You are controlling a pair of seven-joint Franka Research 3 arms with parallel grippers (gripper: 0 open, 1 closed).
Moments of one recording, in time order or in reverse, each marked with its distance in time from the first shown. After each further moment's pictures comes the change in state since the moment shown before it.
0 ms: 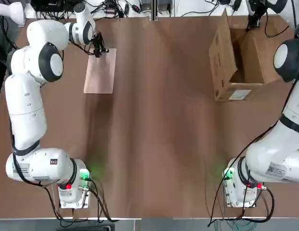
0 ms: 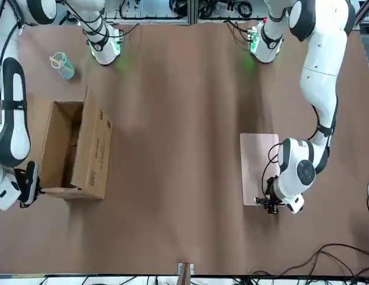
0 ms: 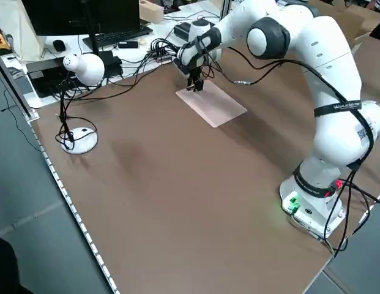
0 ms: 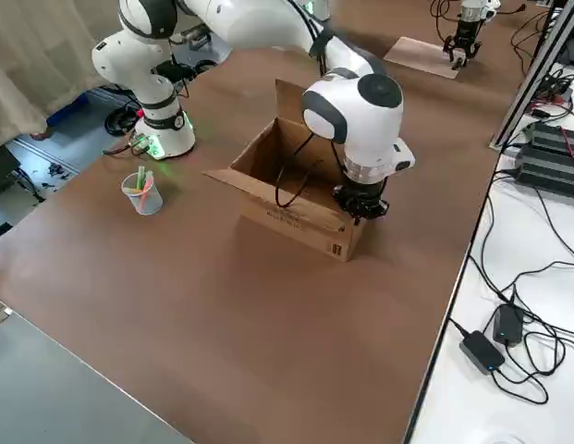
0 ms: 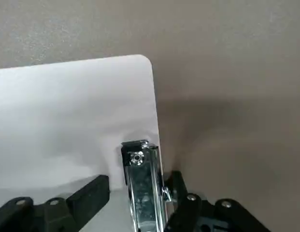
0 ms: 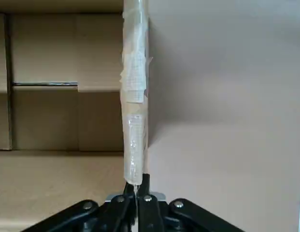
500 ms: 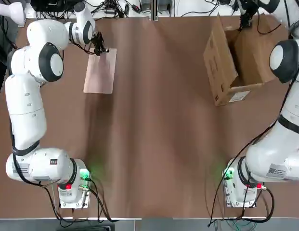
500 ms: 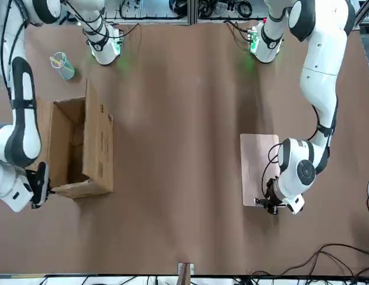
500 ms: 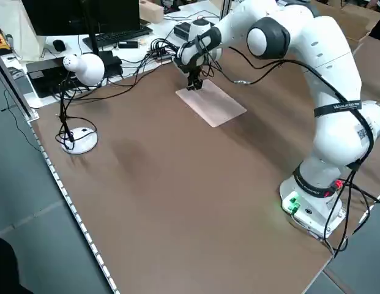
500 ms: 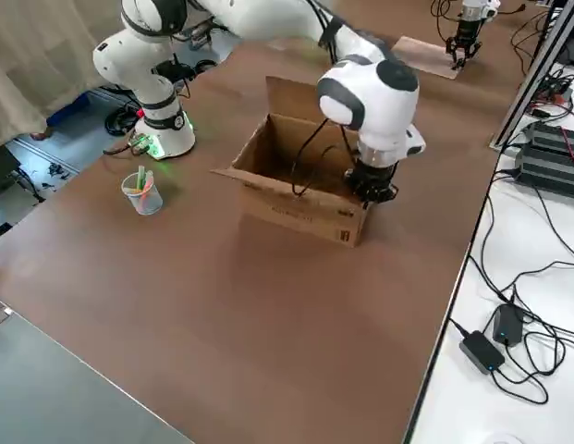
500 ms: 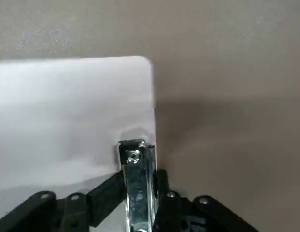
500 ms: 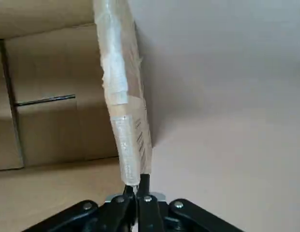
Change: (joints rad) left arm -0.001 0.001 0.000 0.008 0.000 0.006 0.000; right arm 0.092 -0.013 0.006 0.004 0.000 -0.053 0.128
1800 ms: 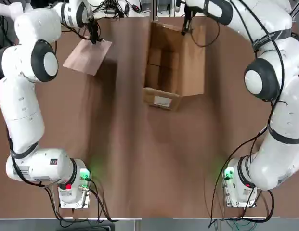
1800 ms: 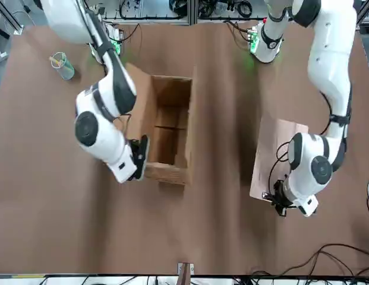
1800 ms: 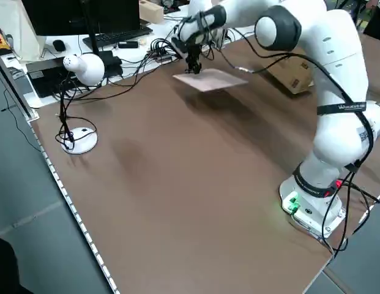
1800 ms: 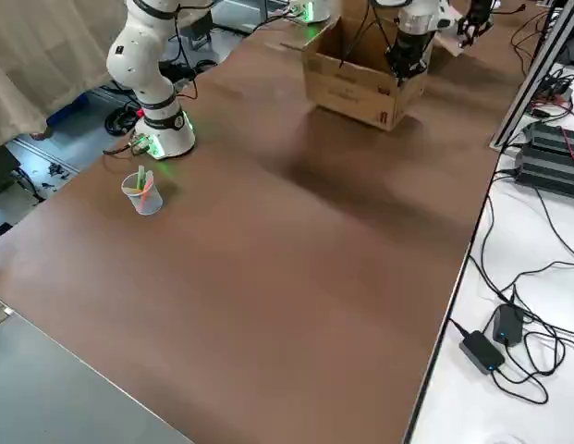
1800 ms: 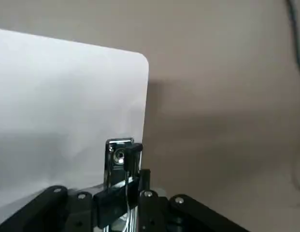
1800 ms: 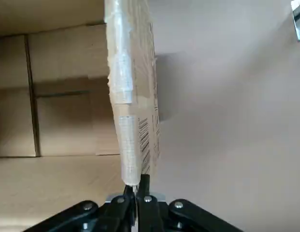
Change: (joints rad) left arm 0.002 -0.150 -0.002 0.053 0.003 -0.201 0.002; right arm 0.543 -0.074 0.017 0.002 0.107 0.013 0.742
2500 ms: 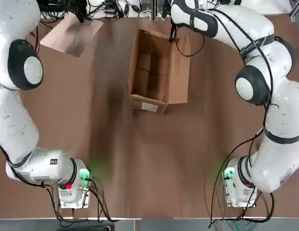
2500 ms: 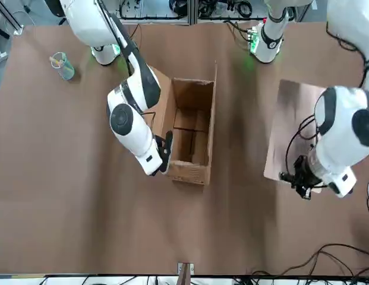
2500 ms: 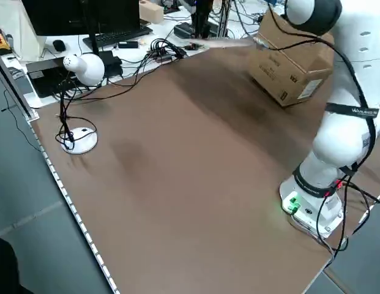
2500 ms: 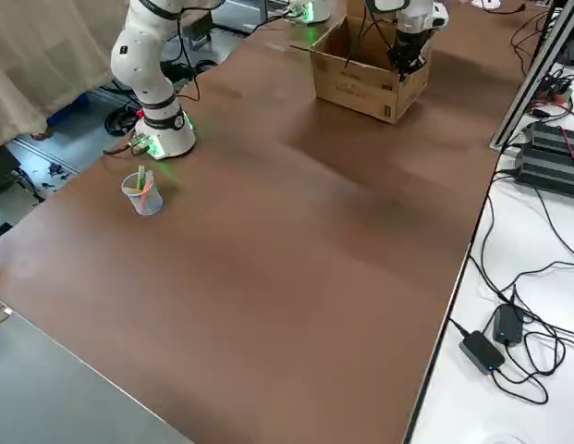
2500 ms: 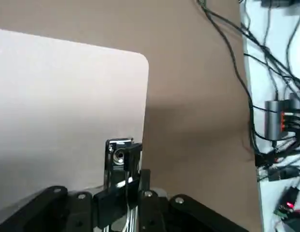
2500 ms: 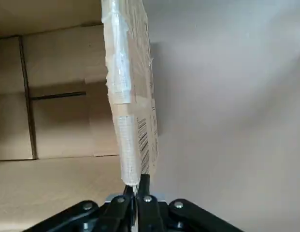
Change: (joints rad) left arm -0.003 -0.293 -0.014 0.011 -0.014 -0.290 0.029; right arm 0.080 0.063 -0.004 -0.007 0.000 0.117 0.067
